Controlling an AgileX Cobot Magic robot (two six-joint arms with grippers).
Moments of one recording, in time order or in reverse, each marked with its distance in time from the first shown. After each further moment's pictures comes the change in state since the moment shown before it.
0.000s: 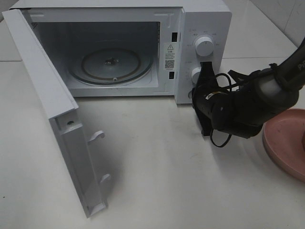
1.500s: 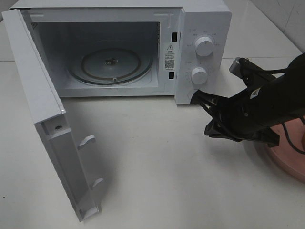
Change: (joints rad) left arm 0.000 0.000 0.000 0.000 0.000 0.001; right arm -0.081 -0.518 0.198 -0.266 0.924 -0.849
